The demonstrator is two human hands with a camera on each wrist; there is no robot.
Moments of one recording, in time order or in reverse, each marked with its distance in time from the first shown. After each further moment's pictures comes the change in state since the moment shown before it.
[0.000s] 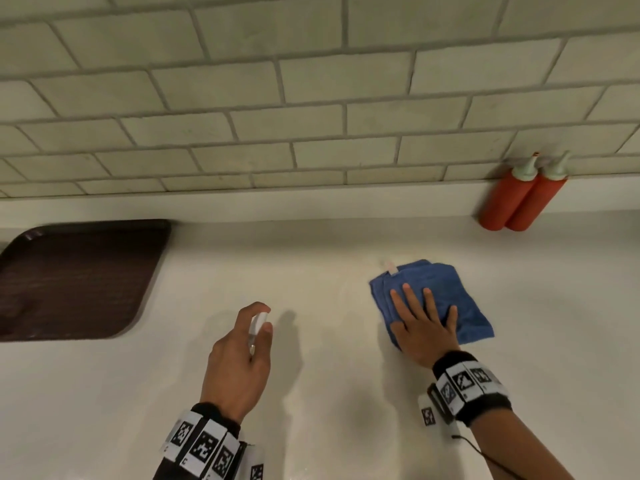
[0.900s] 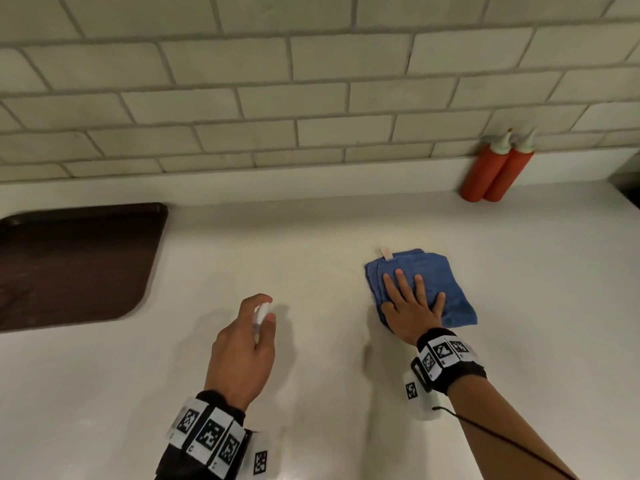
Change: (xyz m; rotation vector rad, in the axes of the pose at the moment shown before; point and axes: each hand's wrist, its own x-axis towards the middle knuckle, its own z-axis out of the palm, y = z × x) left_hand -0.033 -0.039 -0.038 -0.057 -0.113 -0.015; right_hand -0.047 -0.055 0.025 0.076 0.016 0.137
